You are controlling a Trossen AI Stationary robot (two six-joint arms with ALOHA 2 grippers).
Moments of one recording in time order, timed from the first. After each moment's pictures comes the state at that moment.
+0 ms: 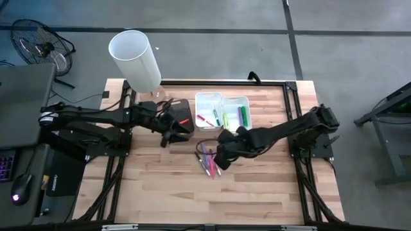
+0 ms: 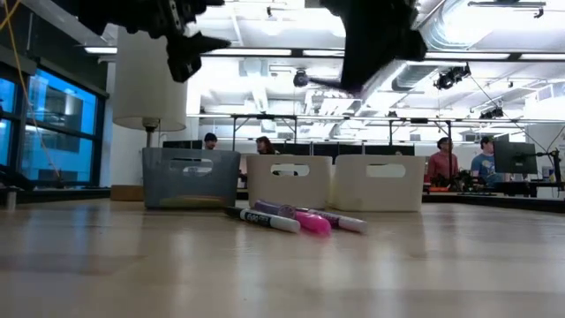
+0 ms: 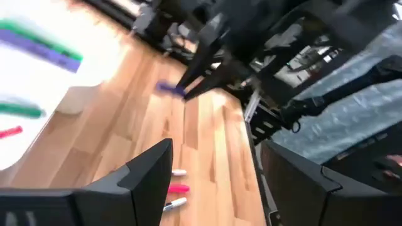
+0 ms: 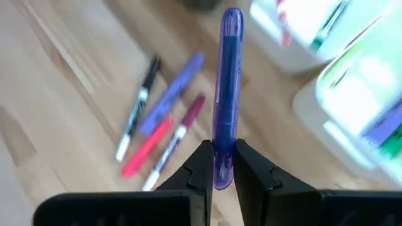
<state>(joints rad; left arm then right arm) 0.08 1.03 0.66 0.12 0.32 -0.57 0.28 1.72 1.46 -0.93 0.36 0.92</state>
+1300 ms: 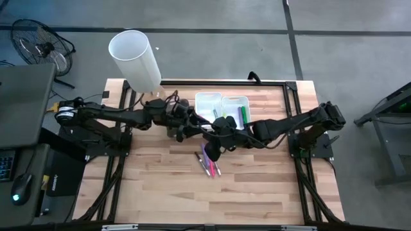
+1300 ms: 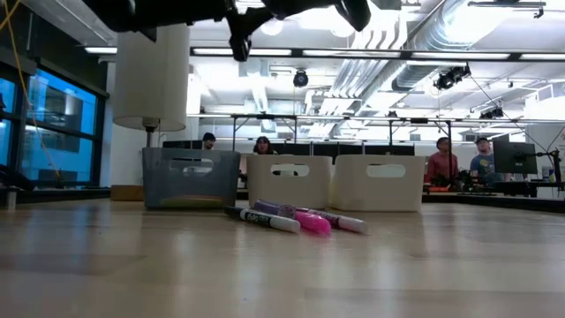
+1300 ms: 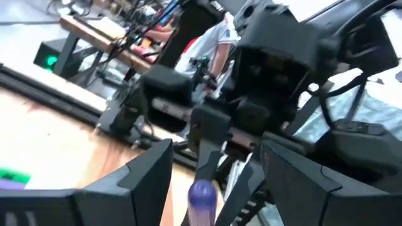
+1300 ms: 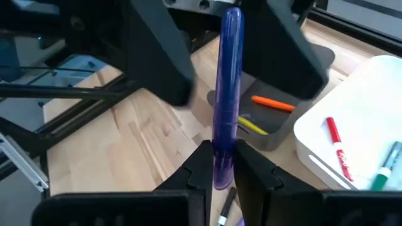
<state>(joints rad) 0.08 1.33 0.76 0.69 0.27 -0.61 0.24 1.64 1.46 -0.46 0.46 0.73</state>
